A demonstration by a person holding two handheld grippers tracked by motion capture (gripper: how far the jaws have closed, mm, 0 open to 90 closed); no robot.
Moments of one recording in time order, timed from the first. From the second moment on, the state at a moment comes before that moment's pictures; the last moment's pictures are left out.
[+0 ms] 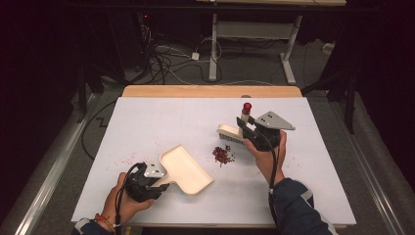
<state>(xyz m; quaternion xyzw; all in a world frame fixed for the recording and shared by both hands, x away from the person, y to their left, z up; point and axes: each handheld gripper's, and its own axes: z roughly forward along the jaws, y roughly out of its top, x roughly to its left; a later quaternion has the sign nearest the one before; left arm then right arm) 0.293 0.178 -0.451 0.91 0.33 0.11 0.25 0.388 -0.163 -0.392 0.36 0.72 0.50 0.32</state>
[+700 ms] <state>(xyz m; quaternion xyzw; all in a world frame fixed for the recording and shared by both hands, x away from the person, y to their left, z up) 0.303 0.141 -0.449 0.90 0.34 0.09 0.23 0.356 -0.140 -0.391 0.34 0.74 0.49 0.30</state>
